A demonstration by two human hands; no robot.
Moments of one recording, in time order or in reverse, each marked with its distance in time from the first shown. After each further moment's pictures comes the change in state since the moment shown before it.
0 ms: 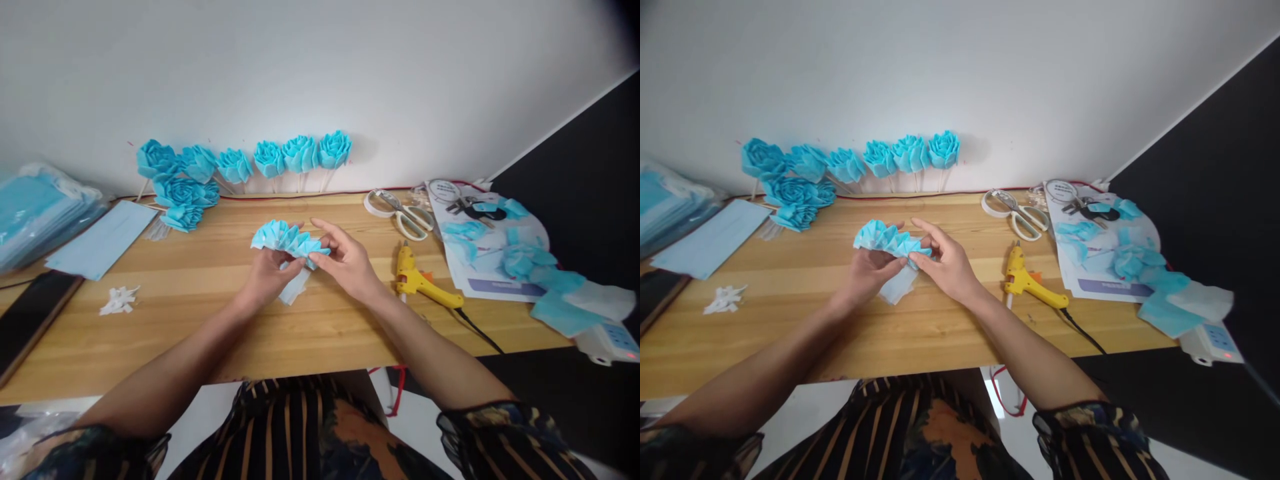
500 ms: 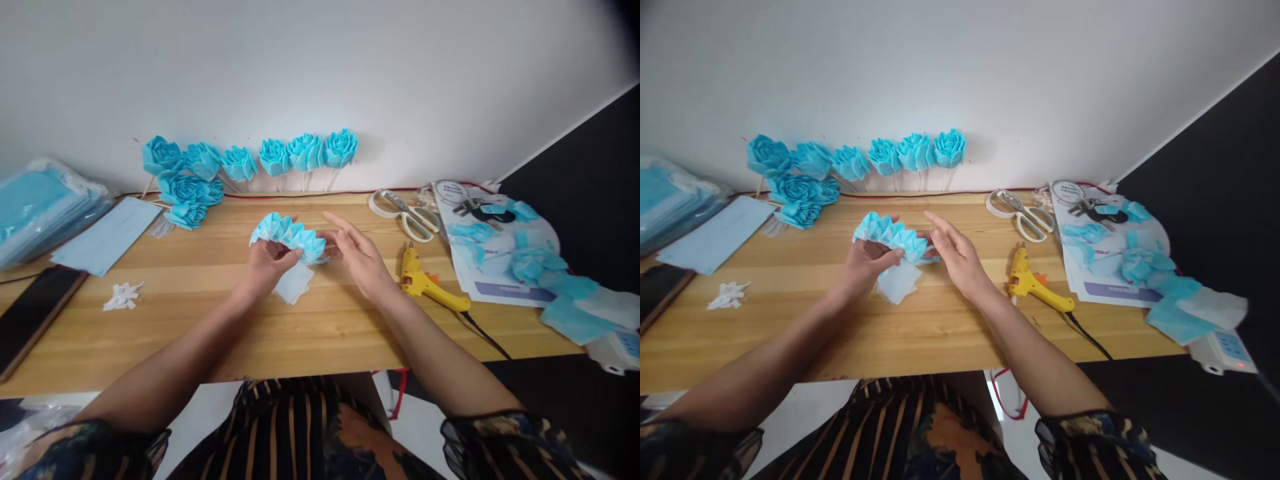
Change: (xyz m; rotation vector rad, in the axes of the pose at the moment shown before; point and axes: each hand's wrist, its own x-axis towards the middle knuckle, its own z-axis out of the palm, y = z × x) left_hand 0.004 0.014 -0.003 -0.101 0.022 -0.031; right_hand 0.003 0.005 -0.008 0.202 0.022 0.088
